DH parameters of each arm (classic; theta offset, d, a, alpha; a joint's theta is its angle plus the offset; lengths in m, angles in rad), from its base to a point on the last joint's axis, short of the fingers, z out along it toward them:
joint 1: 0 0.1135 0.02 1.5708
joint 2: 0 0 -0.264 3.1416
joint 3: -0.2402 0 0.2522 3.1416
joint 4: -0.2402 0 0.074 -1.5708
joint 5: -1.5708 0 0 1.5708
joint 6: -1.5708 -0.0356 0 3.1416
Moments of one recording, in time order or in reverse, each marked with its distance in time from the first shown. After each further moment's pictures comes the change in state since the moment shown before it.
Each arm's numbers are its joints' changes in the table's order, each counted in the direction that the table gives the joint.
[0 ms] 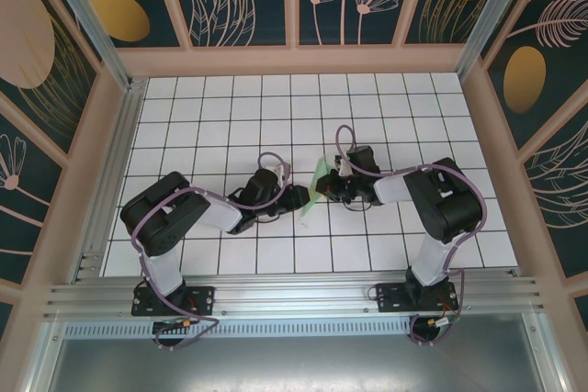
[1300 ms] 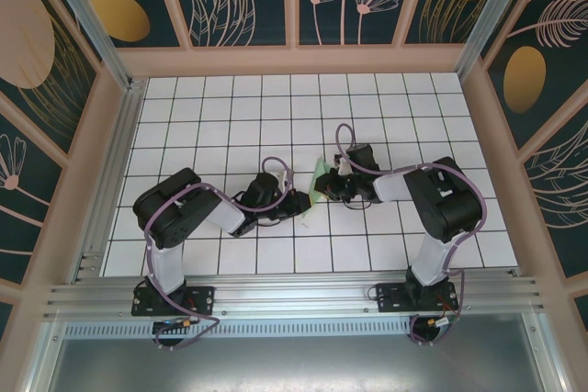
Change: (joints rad) left arm -0.004 -0.089 0.008 0.106 -0.099 0.051; right arm -0.004 -0.009 -0.027 -0.038 0.022 0.000
